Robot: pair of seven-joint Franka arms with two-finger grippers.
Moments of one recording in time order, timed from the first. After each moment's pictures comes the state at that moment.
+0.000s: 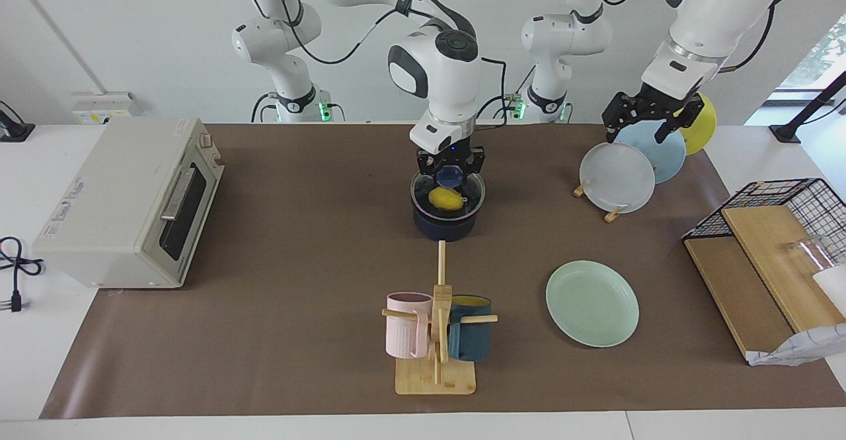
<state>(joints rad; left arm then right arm) -0.11 -0.02 -0.06 -1.58 -0.01 1.54 -0.07 0.64 0.33 0.10 -1.60 -0.03 1.97 0.76</state>
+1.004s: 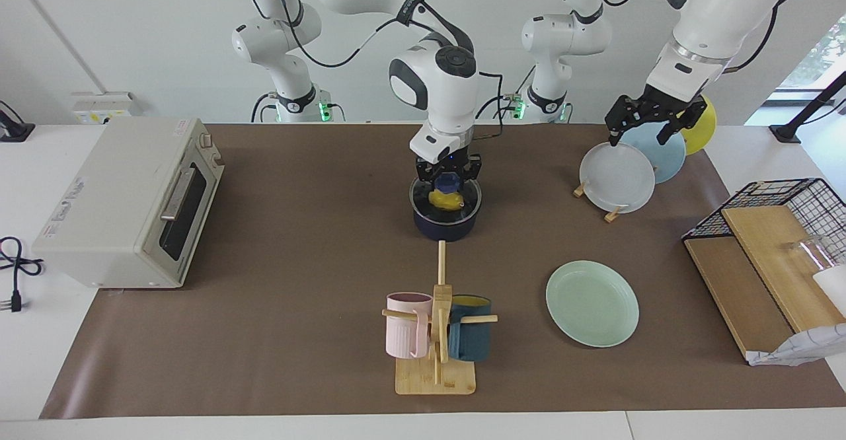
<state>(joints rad) -0.10 -0.02 -0.05 -1.57 -0.01 1.54 -0.10 0.64 0.34 0.10 -1.68 -0.03 2.04 0.76</state>
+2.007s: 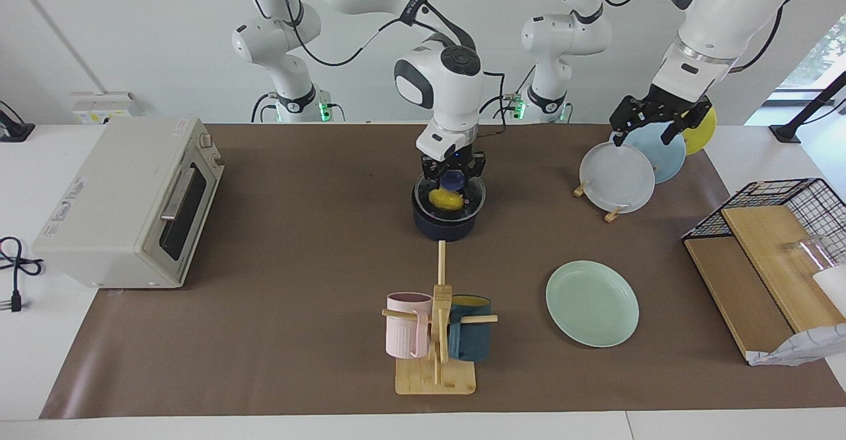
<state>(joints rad) -0.10 -0.02 -0.04 -1.57 -0.01 1.54 -0.08 0.66 0.33 0.10 -1.70 -0.03 2.08 0.76</state>
